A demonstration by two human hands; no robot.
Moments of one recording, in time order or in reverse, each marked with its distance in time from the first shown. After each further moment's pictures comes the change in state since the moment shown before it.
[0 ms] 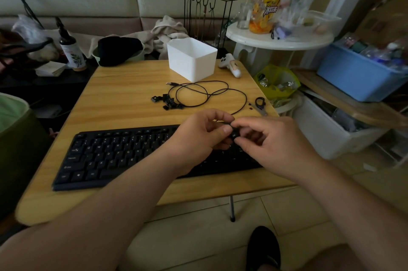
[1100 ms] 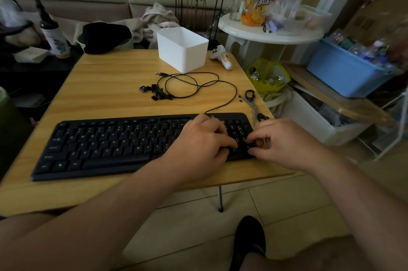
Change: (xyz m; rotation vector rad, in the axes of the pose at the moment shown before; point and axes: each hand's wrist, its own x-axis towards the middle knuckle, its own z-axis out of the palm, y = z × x) left_hand -0.005 -0.033 0.020 1.135 0.011 0.493; right_hand -0.017 0.045 -0.025 -0.233 -0.431 0.211
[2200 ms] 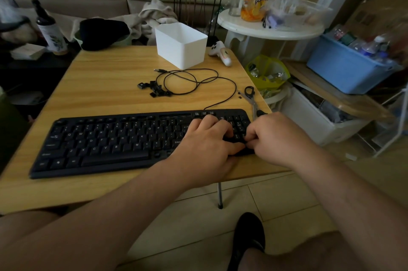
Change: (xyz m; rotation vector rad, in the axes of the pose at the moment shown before) left_hand 0.001 0.015 0.009 0.279 -0.070 0.077; right_hand 0.011 -0.028 0.004 -0.187 -0.020 0.182
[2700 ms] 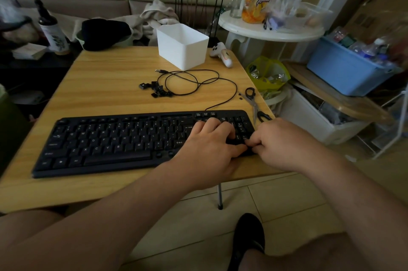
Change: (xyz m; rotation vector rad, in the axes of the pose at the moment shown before) left_hand -0.001 0.004 0.004 0.001 0.010 0.003; right_hand -0.009 0.004 -0.007 -0.079 -0.108 -0.109
